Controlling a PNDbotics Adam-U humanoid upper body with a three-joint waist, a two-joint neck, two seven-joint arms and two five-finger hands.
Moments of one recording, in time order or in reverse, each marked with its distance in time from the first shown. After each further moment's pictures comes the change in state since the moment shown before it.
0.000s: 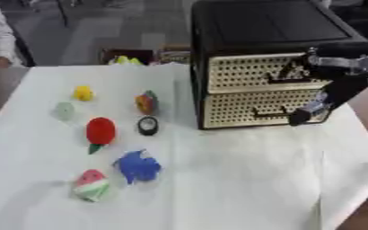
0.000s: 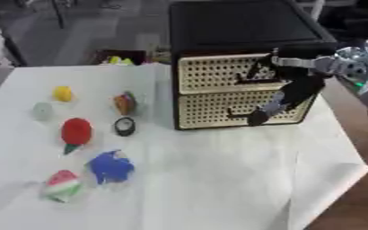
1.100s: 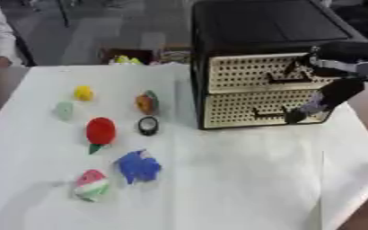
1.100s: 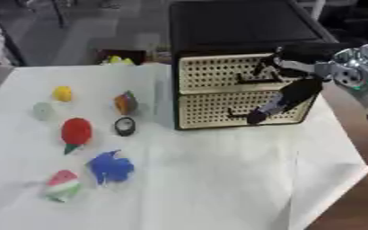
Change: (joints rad) left arm 0.000 0.000 0.000 0.000 0.000 0.002 -0.002; right arm 0.005 0.000 0.024 0.038 0.151 -0.027 -0.054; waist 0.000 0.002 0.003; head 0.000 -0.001
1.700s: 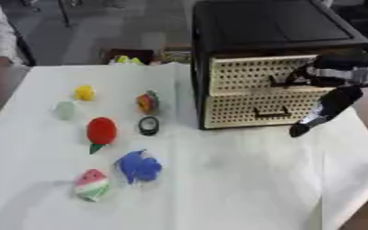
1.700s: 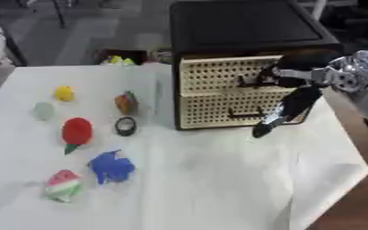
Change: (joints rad) left arm 0.000 0.000 0.000 0.000 0.000 0.000 0.000; right arm -0.007 0.000 0.022 0.026 -0.068 0.015 0.071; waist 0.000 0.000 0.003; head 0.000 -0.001
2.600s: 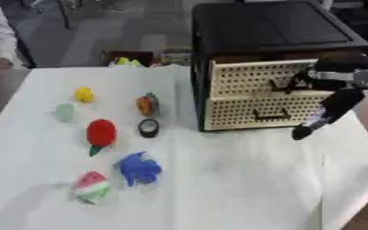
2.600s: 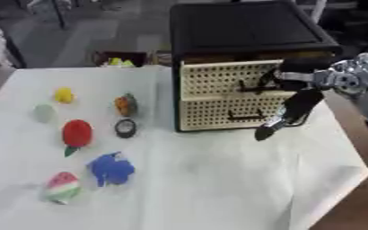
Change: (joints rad) left arm 0.000 0.000 0.000 0.000 0.003 -0.001 0.001; right arm 0.032 -0.013 -0.019 -0.026 -0.051 0.011 -0.002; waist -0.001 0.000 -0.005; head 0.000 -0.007
